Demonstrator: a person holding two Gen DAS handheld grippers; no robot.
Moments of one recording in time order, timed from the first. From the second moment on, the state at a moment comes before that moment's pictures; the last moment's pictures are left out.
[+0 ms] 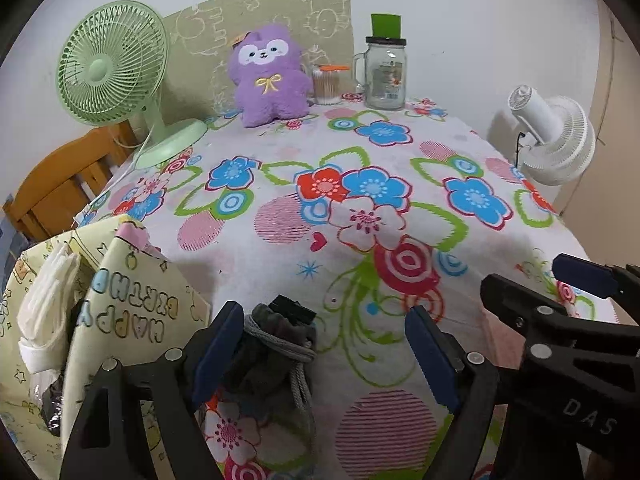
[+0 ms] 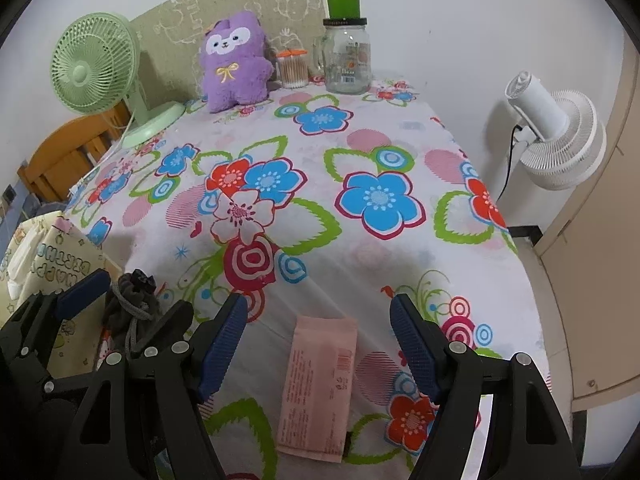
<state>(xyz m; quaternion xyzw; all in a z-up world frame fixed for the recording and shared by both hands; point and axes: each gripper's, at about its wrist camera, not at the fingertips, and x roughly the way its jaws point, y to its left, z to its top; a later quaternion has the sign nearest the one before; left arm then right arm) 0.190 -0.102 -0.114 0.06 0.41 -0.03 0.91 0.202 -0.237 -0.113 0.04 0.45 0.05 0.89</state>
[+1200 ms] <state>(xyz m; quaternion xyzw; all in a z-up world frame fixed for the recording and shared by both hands) 0.174 -0.096 -0.131 0.06 0.44 -0.02 0.90 0.191 -0.229 -0.132 0.03 0.48 0.04 0.88</state>
